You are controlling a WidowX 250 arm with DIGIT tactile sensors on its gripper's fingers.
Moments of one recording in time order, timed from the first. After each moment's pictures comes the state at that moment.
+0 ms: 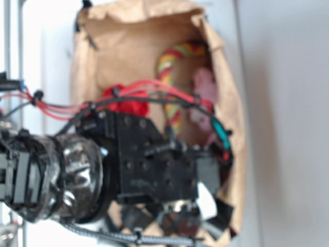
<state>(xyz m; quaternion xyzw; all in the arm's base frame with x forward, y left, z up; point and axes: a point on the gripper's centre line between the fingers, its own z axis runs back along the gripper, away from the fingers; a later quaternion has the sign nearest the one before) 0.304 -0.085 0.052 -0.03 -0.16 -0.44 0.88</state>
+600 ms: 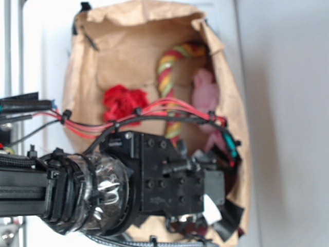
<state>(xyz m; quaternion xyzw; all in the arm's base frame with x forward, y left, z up) 0.315 -0.088 0.038 -0.02 -0.16 -0.42 0.90</state>
